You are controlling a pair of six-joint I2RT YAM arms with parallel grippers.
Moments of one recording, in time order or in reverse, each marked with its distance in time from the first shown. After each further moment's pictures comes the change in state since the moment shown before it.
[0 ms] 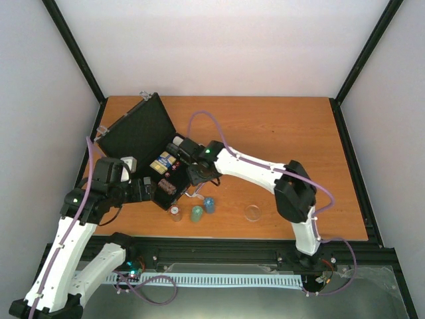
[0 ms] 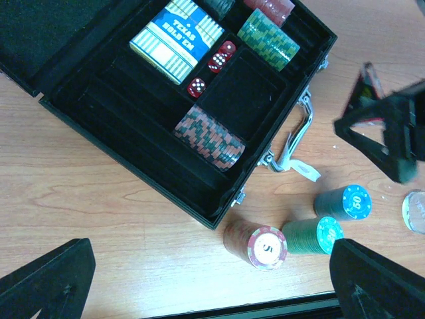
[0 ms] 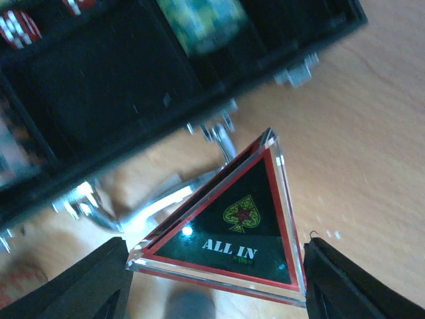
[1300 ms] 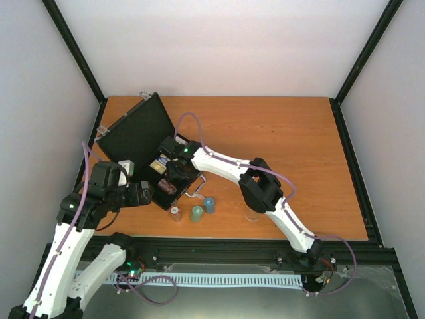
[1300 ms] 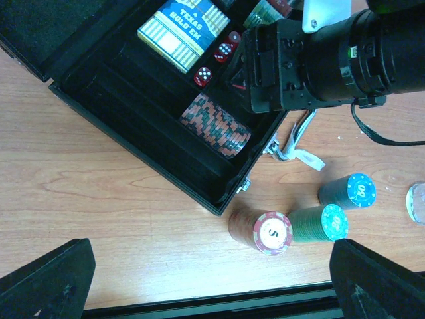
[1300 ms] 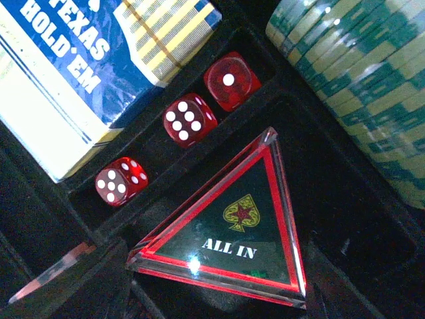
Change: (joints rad) left arm 0.000 -0.053 0.002 -0.053 -0.009 0.000; right arm -0.006 0.432 0.434 0.090 -0.167 0.231
